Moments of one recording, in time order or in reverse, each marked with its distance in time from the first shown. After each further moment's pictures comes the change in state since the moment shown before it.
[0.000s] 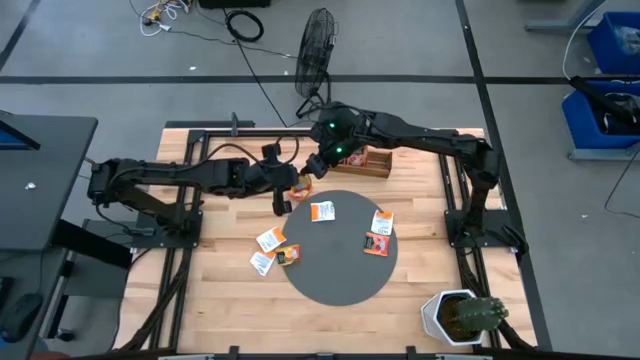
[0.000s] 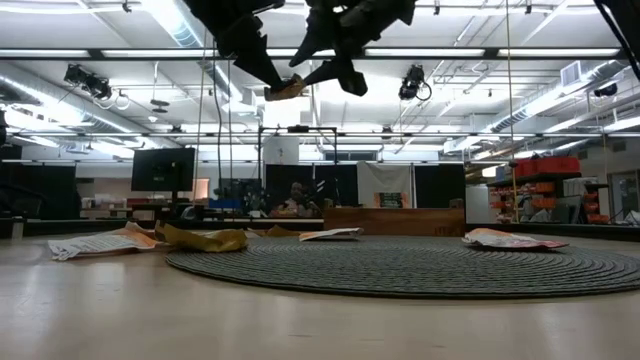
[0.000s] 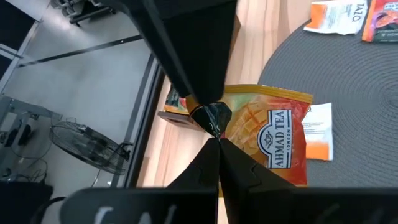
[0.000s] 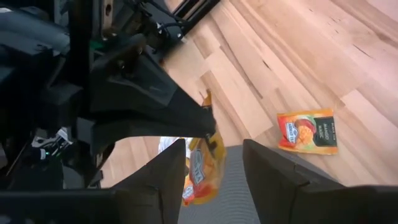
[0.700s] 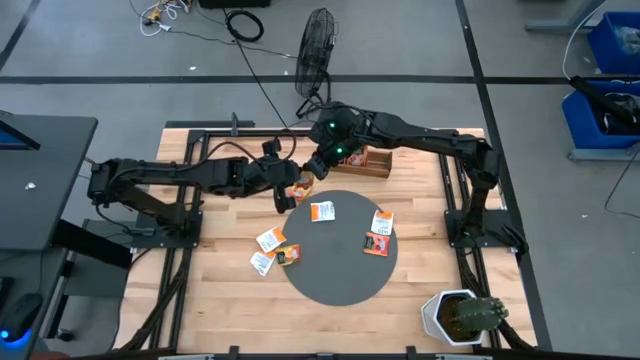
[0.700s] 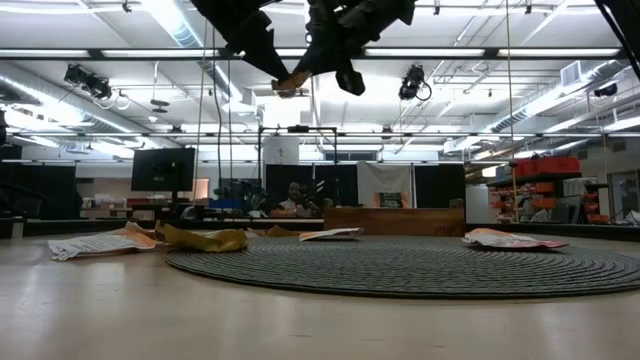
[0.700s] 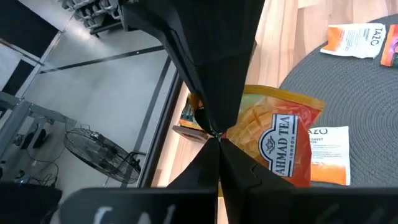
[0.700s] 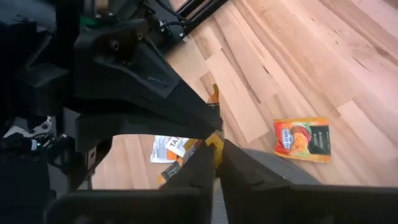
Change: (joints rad) left arm 0.004 -0.001 0.000 0.081 -0.042 0.013; right arm 0.000 0.000 0.000 0.005 0.000 -0.071
